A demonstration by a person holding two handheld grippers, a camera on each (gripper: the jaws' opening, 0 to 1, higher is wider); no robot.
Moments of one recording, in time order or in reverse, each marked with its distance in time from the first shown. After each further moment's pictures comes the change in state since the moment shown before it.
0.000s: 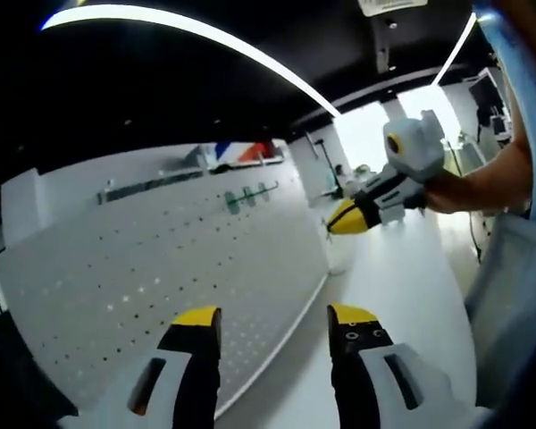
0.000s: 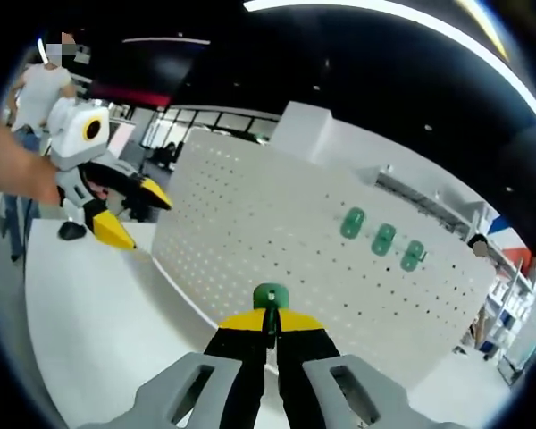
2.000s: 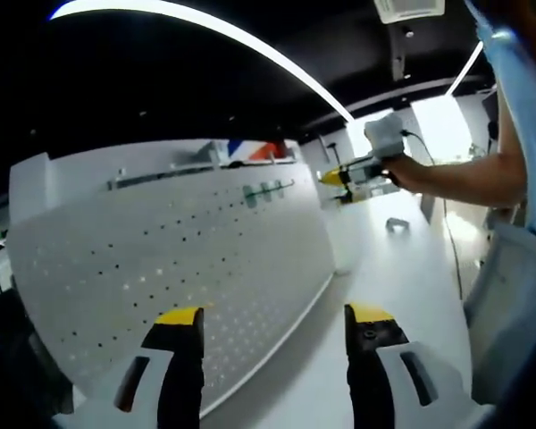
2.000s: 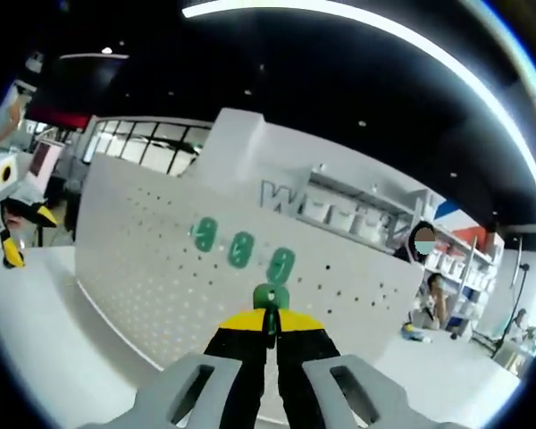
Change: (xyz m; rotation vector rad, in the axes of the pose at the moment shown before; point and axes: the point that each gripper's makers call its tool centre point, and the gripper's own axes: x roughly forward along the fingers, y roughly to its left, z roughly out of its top) left arm -0.017 0.018 -0.012 -0.068 0.000 0.038; right arm -0.002 -0.157 0.004 0.093 -0.030 -0.281
